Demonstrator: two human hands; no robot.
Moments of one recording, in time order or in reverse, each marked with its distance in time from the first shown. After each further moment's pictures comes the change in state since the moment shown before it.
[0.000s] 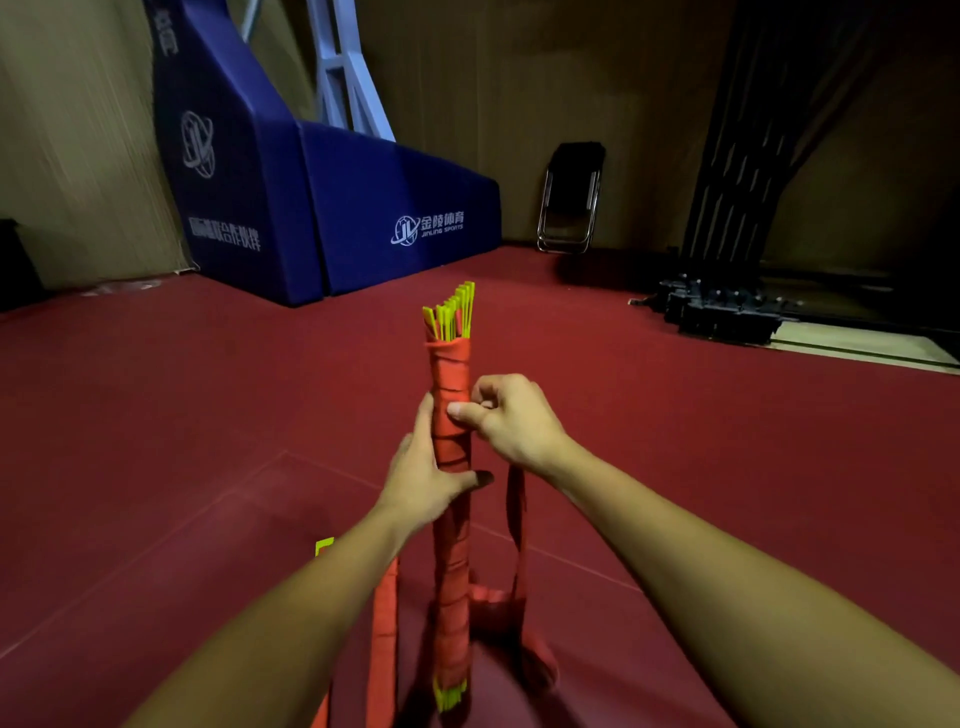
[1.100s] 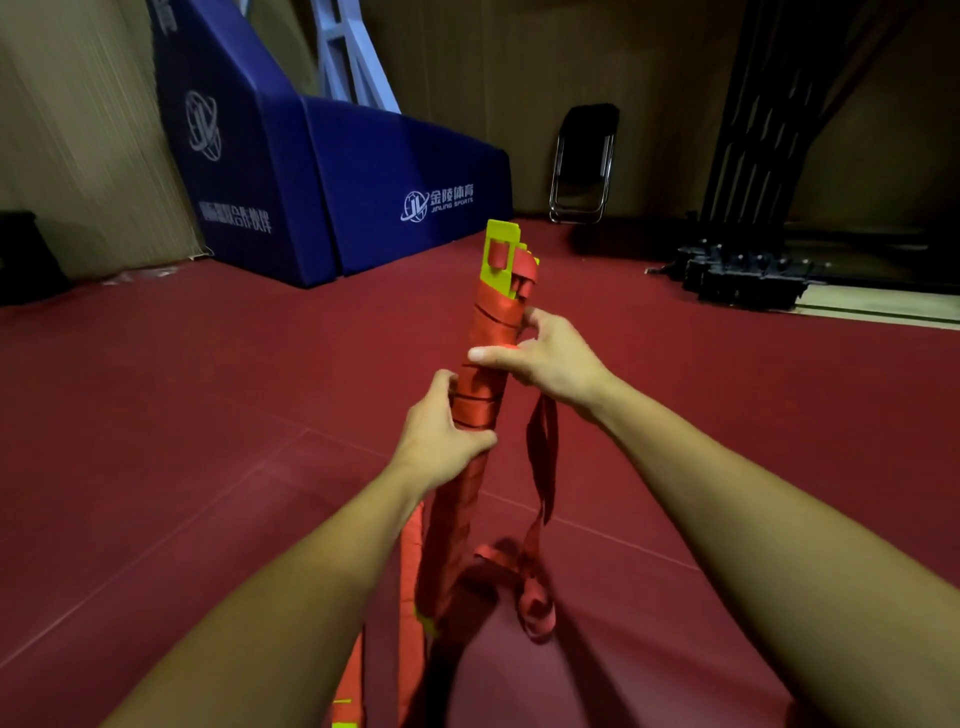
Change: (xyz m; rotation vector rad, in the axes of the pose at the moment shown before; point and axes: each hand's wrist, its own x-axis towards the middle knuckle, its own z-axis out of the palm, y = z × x) left_hand -0.007 0.027 -0.013 0.091 0.080 -0.011; right_hand 0.012 -0.005 -0.023 0.337 -0.044 0.062
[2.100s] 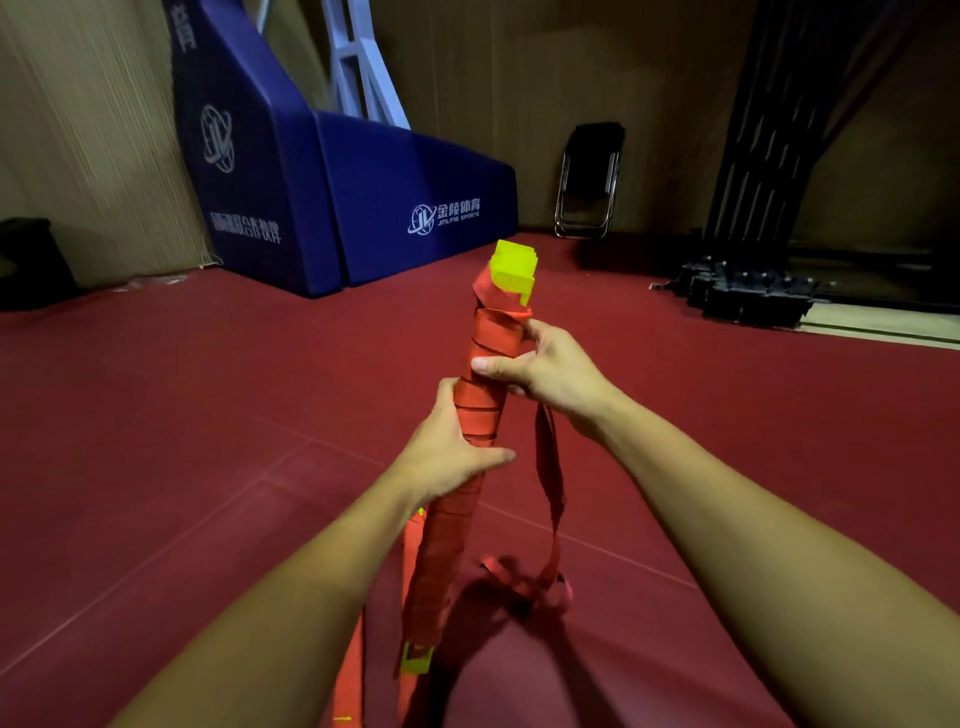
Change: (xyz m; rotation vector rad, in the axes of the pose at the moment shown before) left_hand 0.001 0.003 -0.014 -0.106 -0.168 0.008; right_hand -0.005 -0.015 0.007 0.208 -0.080 -0.025
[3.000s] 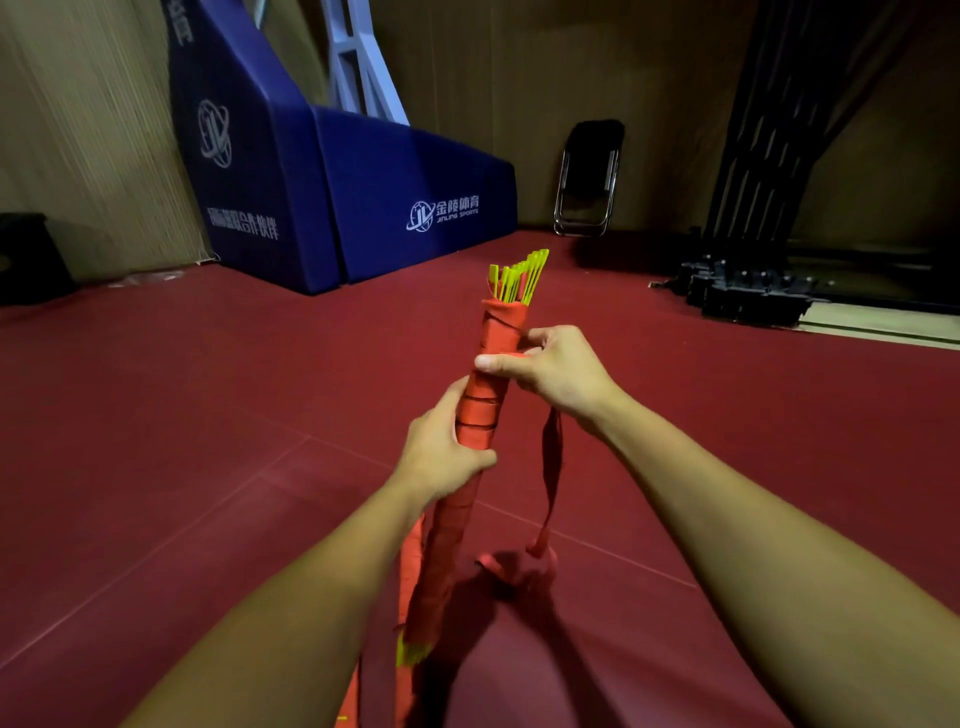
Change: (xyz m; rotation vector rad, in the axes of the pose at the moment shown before) left_hand 0.004 -0.010 0.007 0.133 0.103 0.010; right_hand 0.006 0.008 -0.008 -0.185 0.098 0.020
